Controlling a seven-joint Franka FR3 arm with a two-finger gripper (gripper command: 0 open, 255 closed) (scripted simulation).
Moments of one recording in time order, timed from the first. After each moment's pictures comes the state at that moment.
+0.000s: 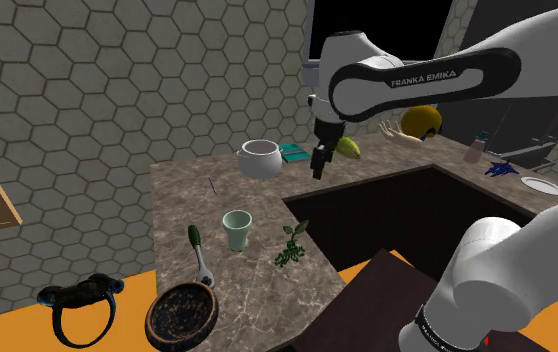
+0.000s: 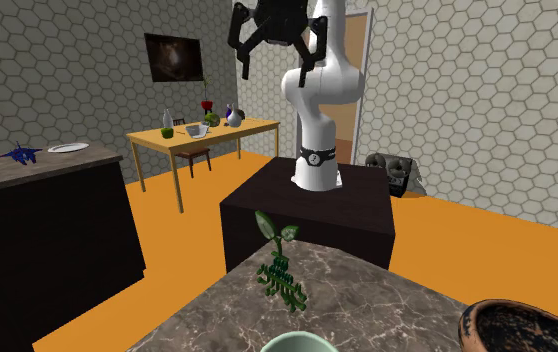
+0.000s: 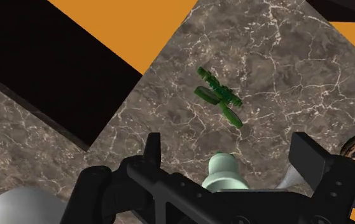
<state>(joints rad) 0.10 -0.51 -0.04 -2.39 -0.15 1.94 -0.23</state>
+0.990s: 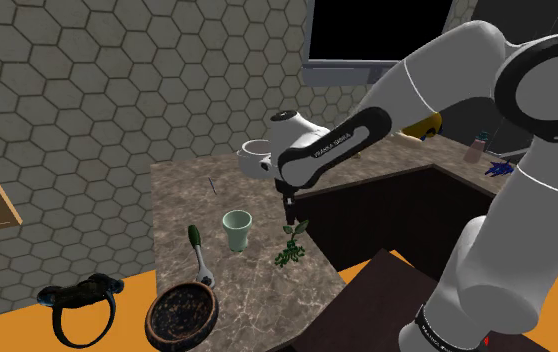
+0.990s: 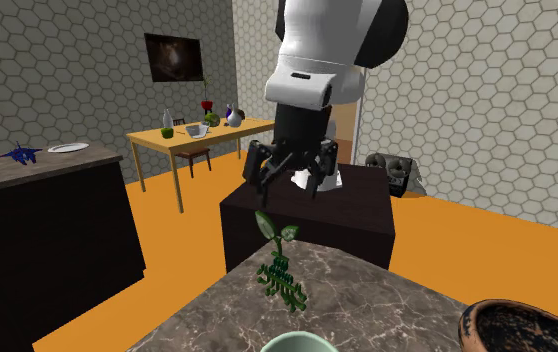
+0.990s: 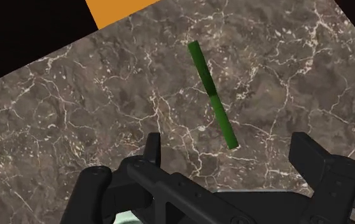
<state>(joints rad) 0.19 -0.03 -0.05 -2.38 -0.21 2.29 -0.56</state>
